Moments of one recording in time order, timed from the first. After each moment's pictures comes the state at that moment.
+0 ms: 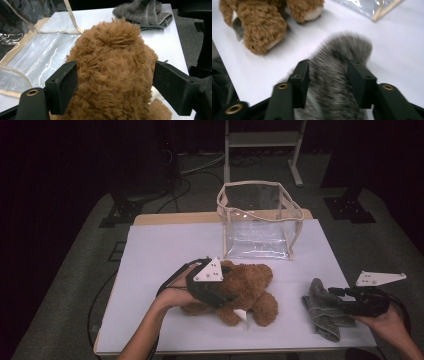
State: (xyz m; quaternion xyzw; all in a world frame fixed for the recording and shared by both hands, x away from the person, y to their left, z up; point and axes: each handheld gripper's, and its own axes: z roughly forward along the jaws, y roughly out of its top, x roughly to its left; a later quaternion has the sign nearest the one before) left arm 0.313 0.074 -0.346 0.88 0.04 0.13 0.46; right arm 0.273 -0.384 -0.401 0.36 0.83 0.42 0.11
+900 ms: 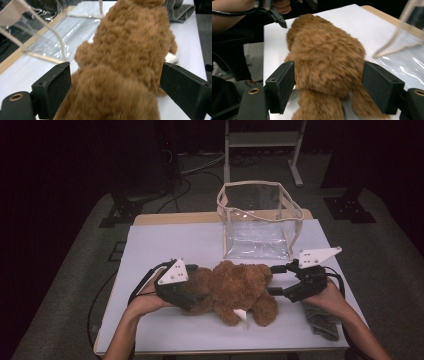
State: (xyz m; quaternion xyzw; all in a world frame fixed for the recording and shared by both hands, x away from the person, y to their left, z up) left arm 0.310 0.152 -0.361 0.86 0.12 0.17 0.46; right arm 0.316 -0.239 -0.350 0.17 0.84 0.51 0.05
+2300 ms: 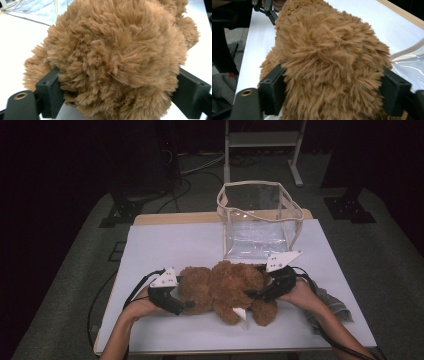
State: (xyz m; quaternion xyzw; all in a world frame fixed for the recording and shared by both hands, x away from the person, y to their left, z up) left arm 0.327 0.184 -0.419 0.87 0.15 0.11 0.45; right arm 0.341 -0.185 -0.386 0.14 0.86 0.48 0.06
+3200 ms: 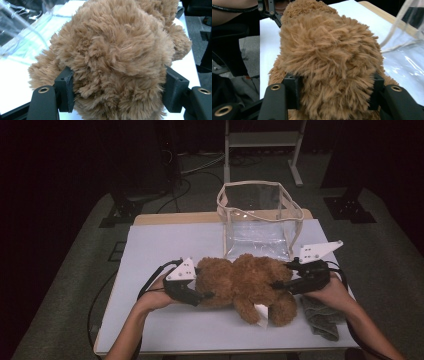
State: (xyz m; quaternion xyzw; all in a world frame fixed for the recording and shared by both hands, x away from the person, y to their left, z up) left arm 0.320 0.123 -0.363 0.87 0.09 0.12 0.47; right arm 0.316 -0.247 -0.332 0.17 0.85 0.49 0.07
